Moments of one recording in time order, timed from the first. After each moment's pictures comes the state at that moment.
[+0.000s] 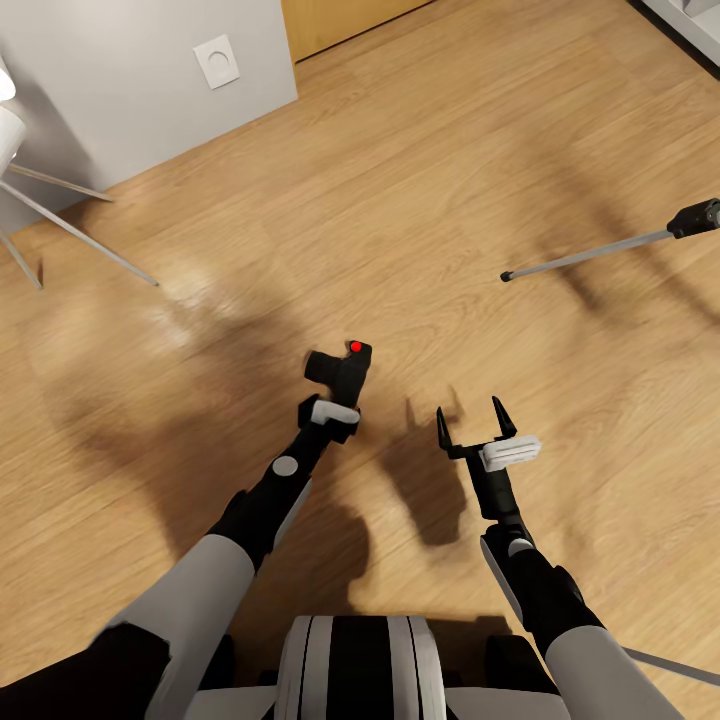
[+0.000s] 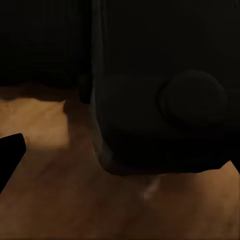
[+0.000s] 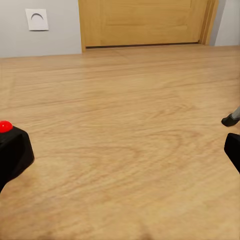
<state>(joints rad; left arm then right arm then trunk) -0.89 -0.17 -0.24 -0.66 -0.13 -0.15 -0.01 -0.61 -0.03 0.12 -0.88 0.09 -0.98 -0.01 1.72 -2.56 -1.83</state>
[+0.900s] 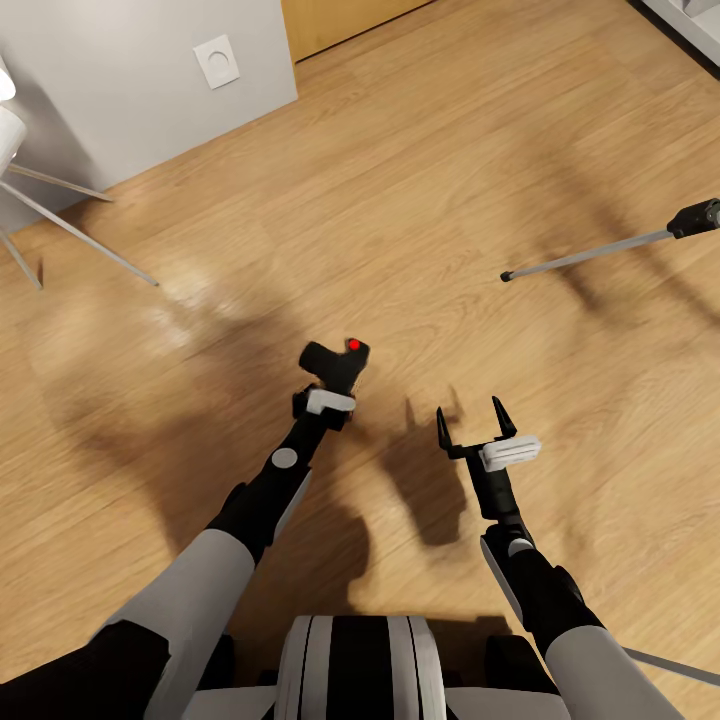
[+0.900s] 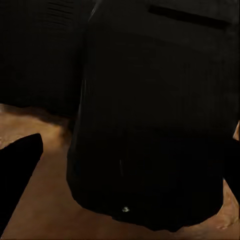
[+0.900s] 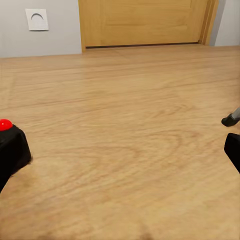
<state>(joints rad) -0.90 -0.17 -0.24 -0.70 -0.13 -0.15 0.05 -0.61 -0.03 0.12 -0.88 0.09 -0.98 -0.01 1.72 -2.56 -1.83</state>
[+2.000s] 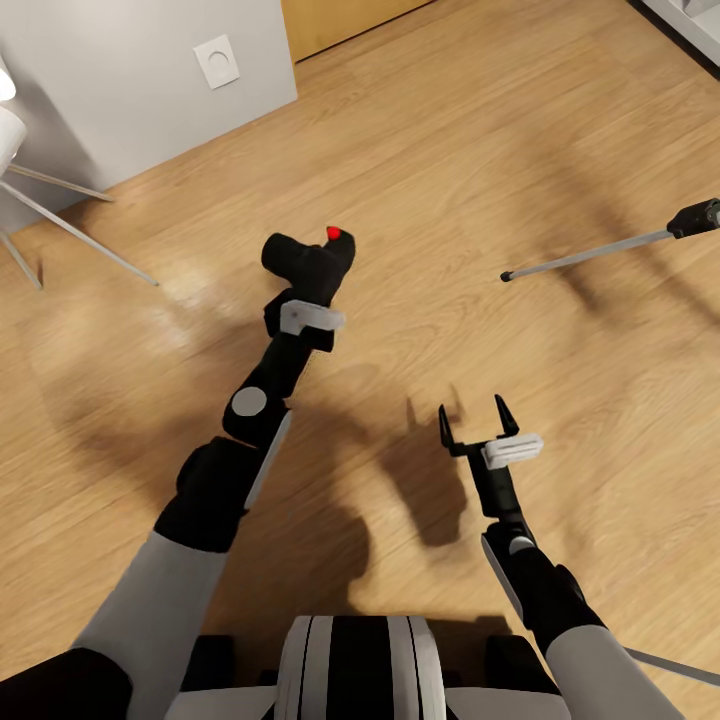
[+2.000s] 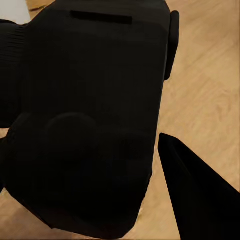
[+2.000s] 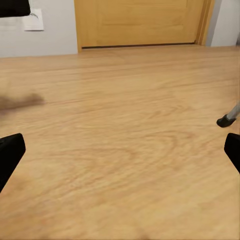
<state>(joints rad) -0.88 -0.12 -0.31 -1.40 -0.11 0.16 0.05 -0.61 -0.03 0.11 -0.89 0.09 -0.97 -0.01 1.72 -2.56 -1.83</state>
